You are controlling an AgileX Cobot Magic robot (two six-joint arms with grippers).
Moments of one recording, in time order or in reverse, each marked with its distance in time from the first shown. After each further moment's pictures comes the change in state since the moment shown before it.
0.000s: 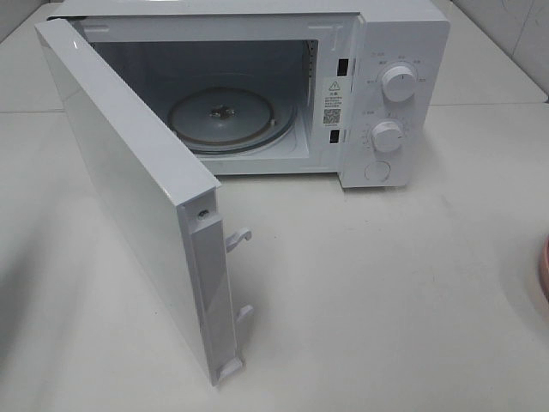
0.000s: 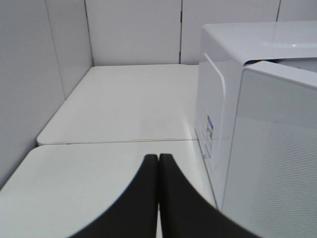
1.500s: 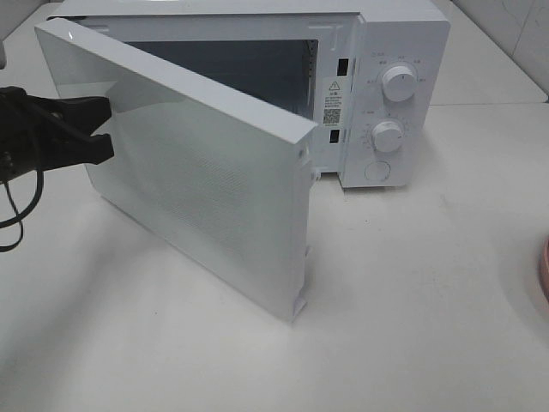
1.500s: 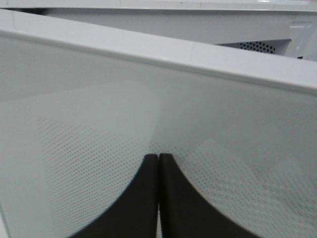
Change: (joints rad) left arm -0.339 0.514 -0.274 0.206 -0.169 -0.225; right arm 0.000 0.000 0.000 0.000 0.000 0.000
